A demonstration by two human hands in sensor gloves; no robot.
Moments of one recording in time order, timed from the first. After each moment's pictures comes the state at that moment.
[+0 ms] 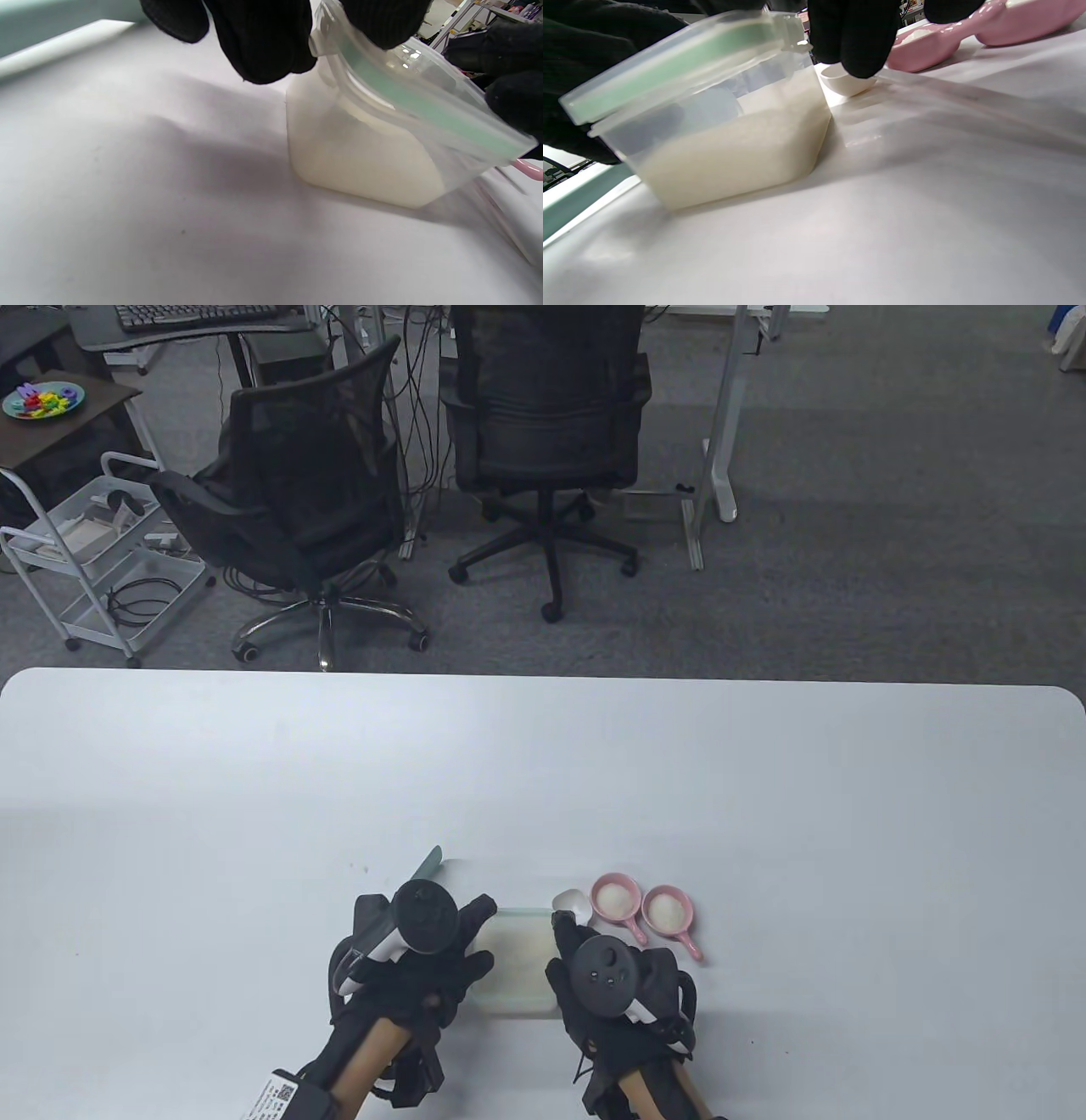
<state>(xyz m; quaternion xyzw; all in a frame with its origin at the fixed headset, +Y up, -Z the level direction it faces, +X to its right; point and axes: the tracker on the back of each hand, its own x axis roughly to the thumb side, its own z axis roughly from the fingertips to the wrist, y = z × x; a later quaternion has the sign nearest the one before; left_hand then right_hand) -0.160 -0.719 -0.334 -0.22 -0.06 0.20 0.95 0.063 -0.739 -0.303 0.10 0.05 0.97 0.21</state>
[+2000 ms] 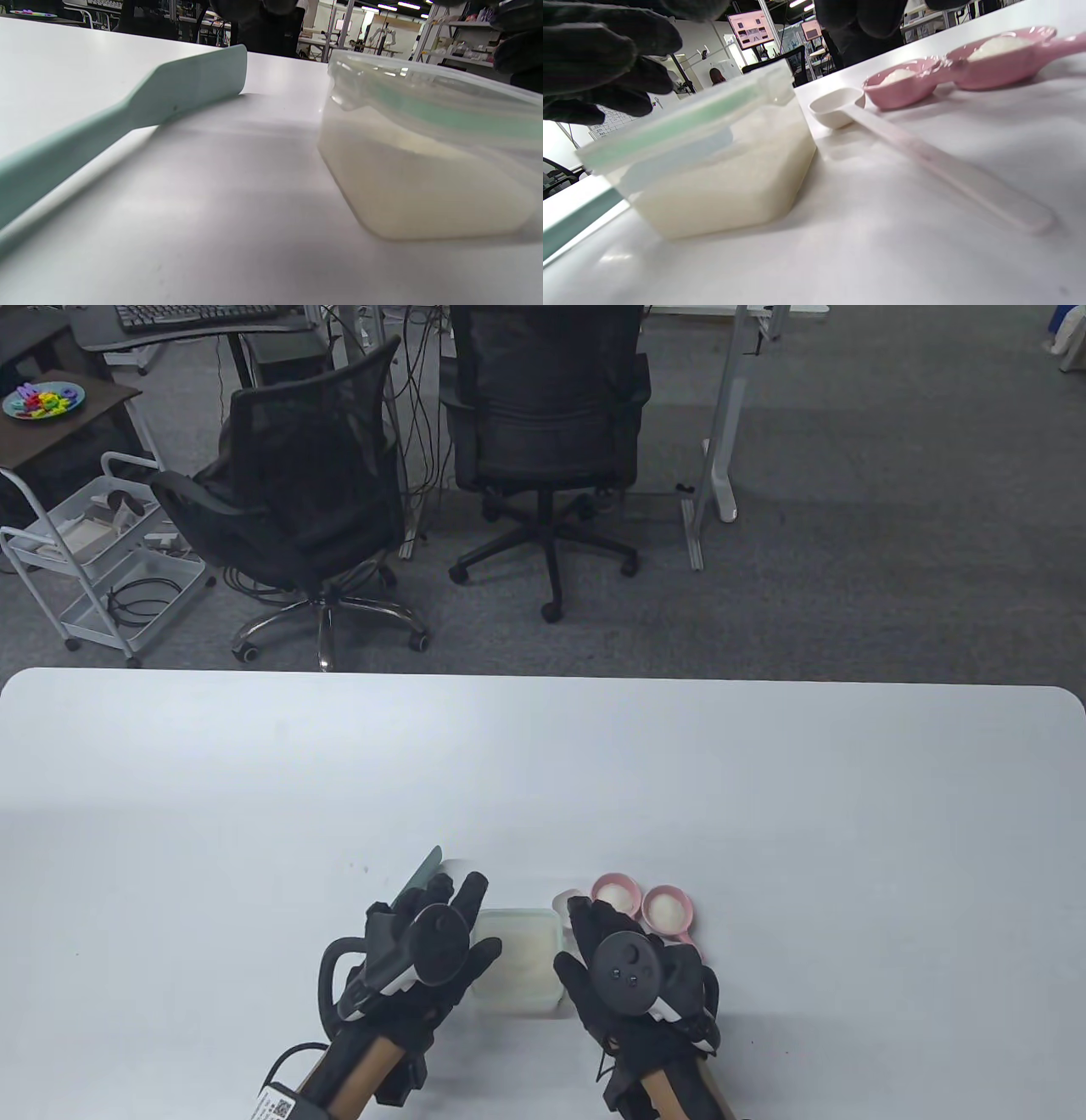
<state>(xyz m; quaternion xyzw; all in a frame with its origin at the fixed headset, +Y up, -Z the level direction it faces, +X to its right) -0.156 -0.701 -0.316 -0.07 -0.09 0.08 0.99 0.083 -0.721 -0.299 0.11 0.02 0.97 0.21</state>
